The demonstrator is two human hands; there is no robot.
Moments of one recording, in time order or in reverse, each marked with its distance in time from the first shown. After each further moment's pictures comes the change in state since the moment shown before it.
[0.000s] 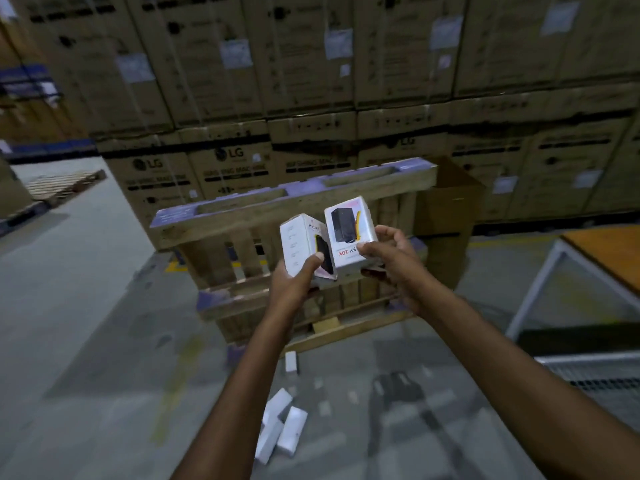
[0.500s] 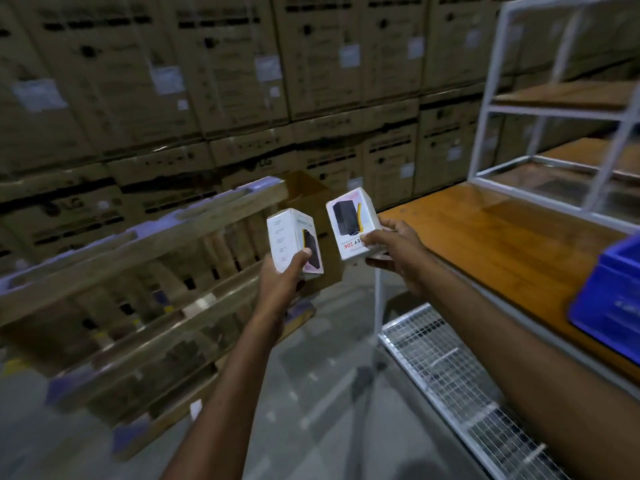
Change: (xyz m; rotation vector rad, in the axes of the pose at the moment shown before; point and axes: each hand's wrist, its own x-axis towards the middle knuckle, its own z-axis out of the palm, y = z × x) left_hand -0.130 0.024 0.227 -0.064 -0.397 0.027; right_hand -0.152 -0.076 -0.268 -0.035 0.411 -0.092
